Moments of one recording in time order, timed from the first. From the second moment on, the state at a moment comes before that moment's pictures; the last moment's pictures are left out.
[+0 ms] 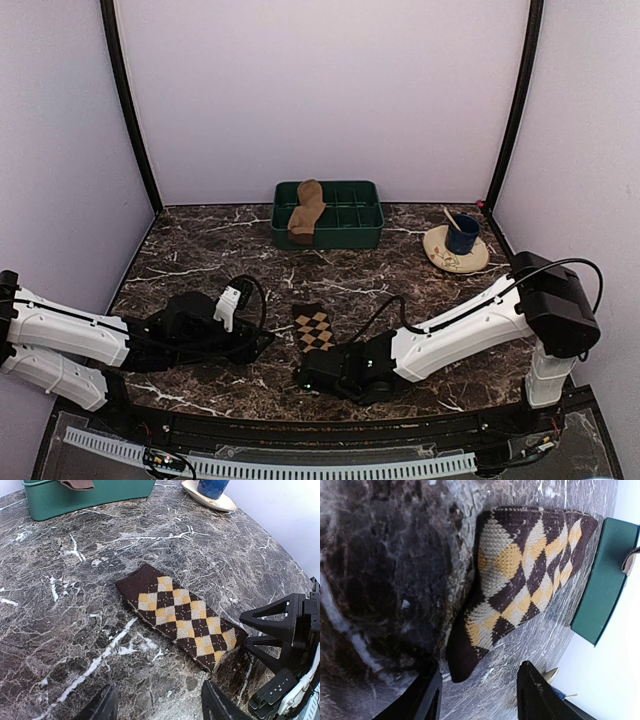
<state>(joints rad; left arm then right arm) -1.00 1.19 0.37 0.26 -0.15 -0.42 1.43 1.92 1.11 -0.44 0.69 -0.48</state>
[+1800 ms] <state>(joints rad) -1.00 1.12 0.34 0.18 -0.15 -0.40 1.24 1.97 1.36 -0.68 -0.28 -0.10</state>
